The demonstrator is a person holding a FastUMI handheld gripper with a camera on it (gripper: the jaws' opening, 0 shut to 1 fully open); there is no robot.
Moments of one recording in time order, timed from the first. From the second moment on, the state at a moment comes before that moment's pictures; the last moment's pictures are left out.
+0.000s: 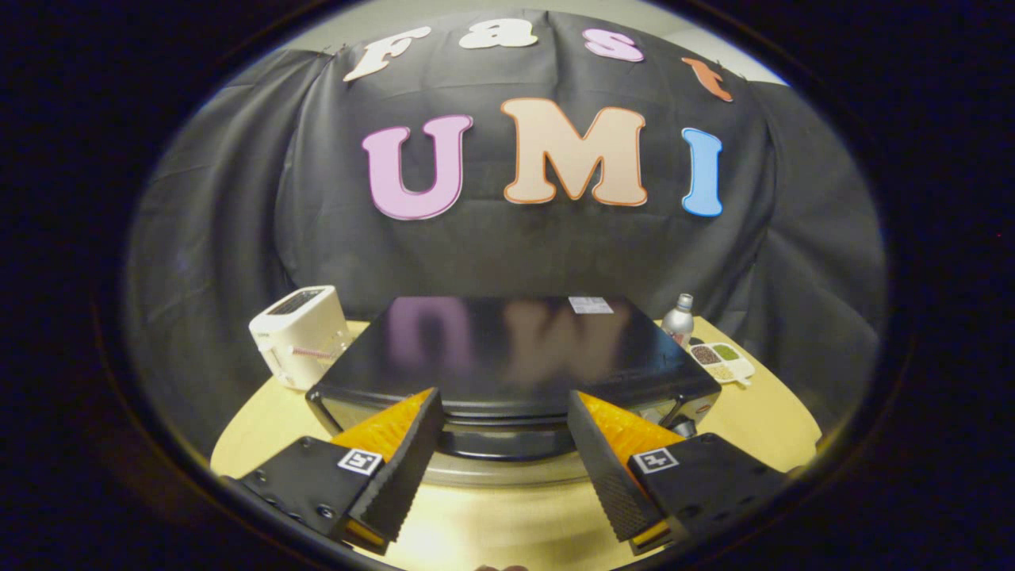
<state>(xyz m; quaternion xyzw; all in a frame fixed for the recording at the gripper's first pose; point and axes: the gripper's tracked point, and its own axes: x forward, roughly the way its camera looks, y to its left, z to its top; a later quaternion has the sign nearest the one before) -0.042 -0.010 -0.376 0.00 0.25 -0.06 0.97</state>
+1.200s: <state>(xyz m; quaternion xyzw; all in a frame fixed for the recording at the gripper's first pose) -0.176 0.001 -0.418 -0.03 0.39 -0.05 0.92</state>
